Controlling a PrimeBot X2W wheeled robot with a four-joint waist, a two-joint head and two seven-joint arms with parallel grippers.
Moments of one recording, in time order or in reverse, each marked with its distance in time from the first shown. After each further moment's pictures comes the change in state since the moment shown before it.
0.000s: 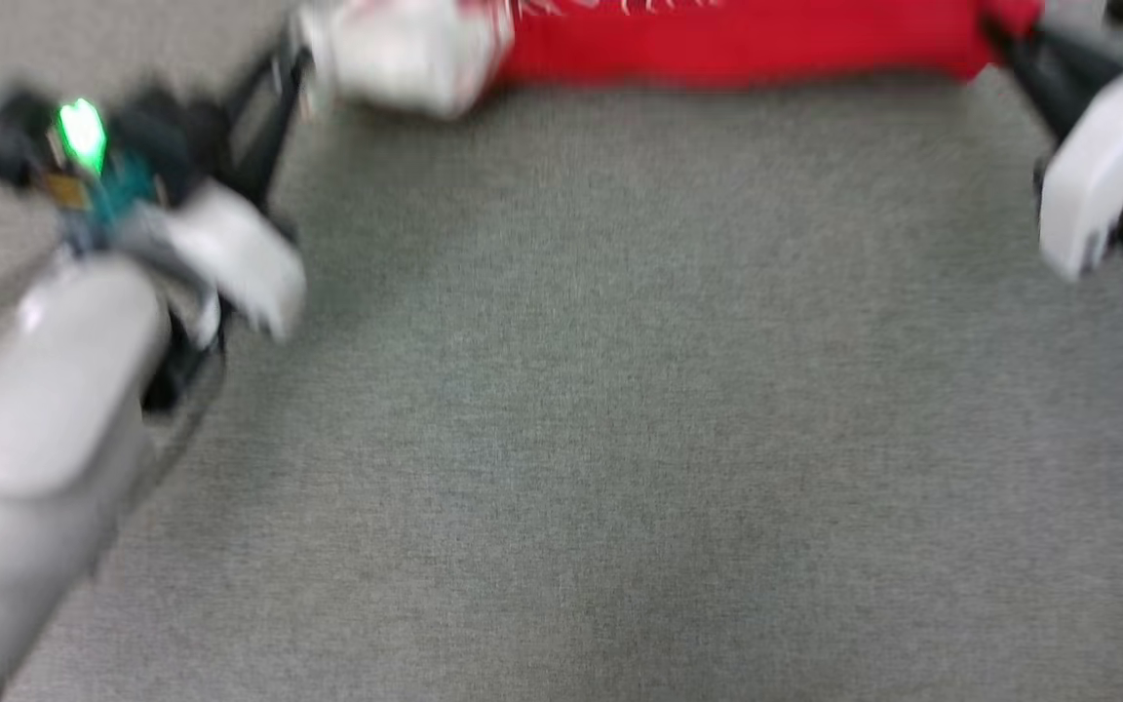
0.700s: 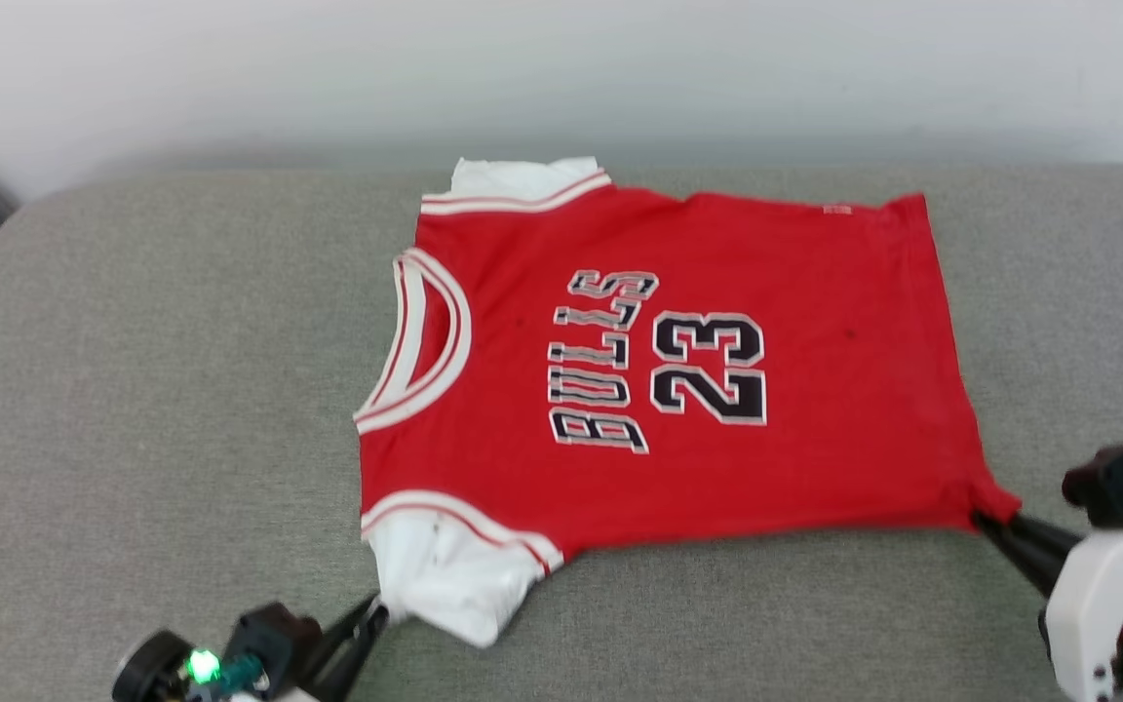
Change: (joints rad) left arm 0.732 0.147 -0.143 -0.348 -0.166 0.162 0.084; right arm 0.784 -0.143 -0.209 -0.310 0.047 0.000 0.135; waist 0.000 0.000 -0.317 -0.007
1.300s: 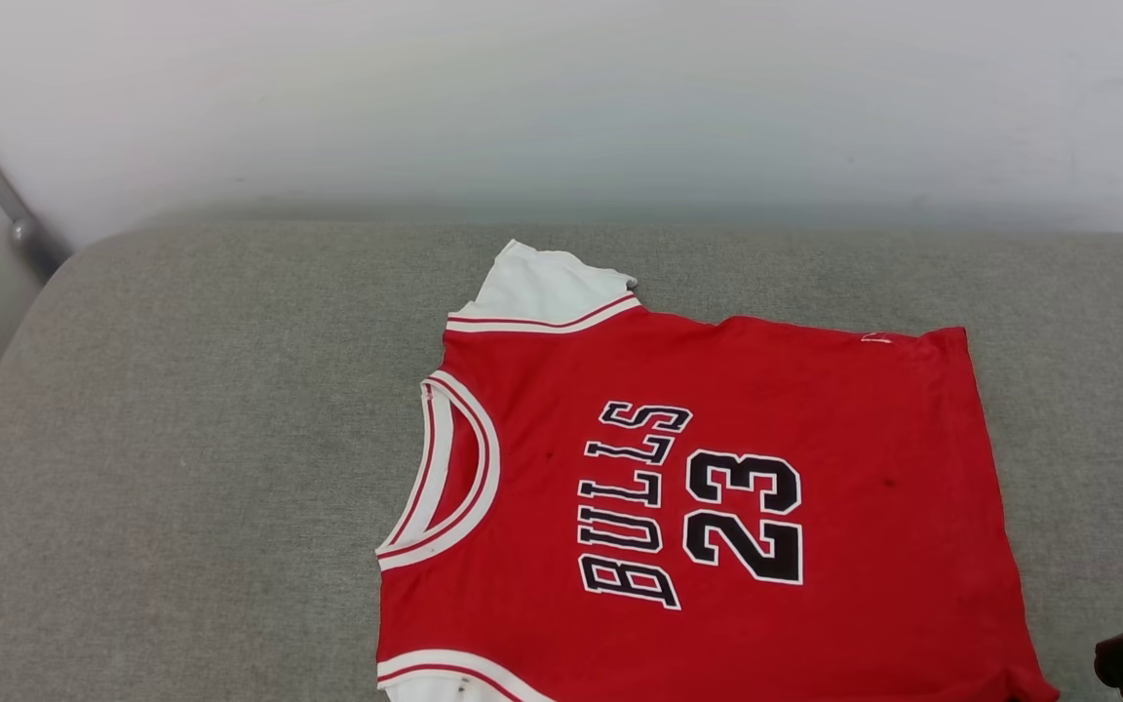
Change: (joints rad) left arm 0.185 0.012 -0.084 -0.048 -0.078 0.009 0.059; right arm 0.477 0.049 -0.300 -0.185 -0.063 0.000 0.165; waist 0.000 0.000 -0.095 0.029
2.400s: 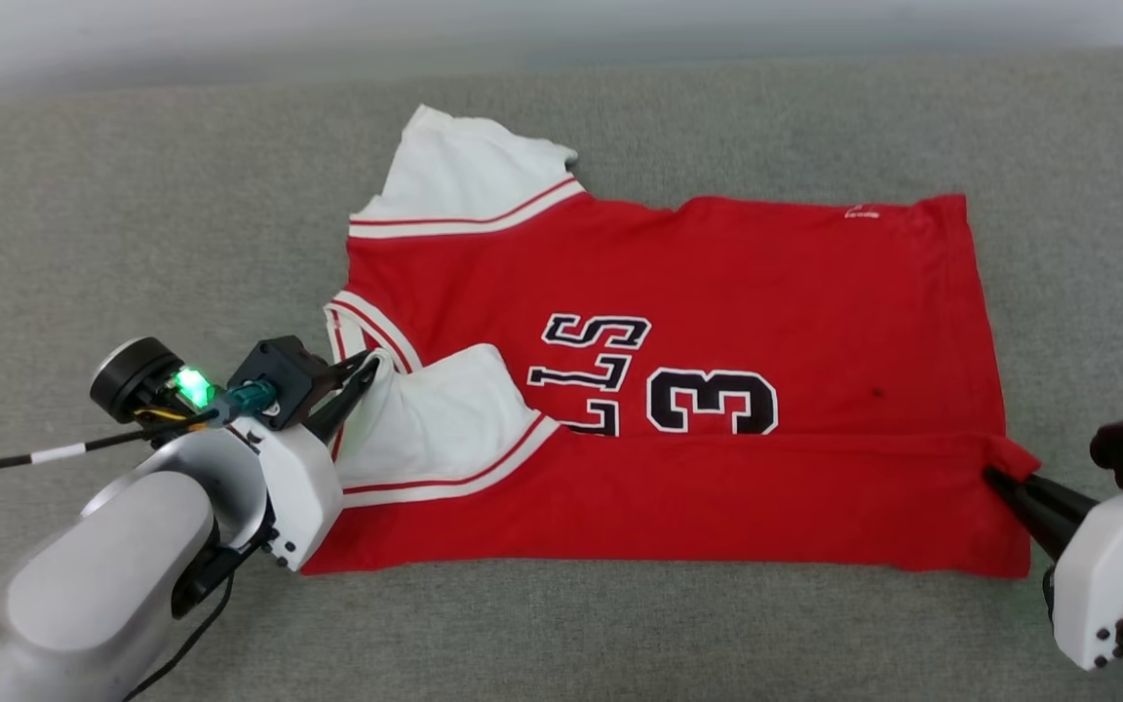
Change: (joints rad) left arm -0.648 -0.062 0.060 0.272 0.185 -0.231 0.080; right arm -0.300 0.098 -0.066 -0.028 -0.049 0.000 0.058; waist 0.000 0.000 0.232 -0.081
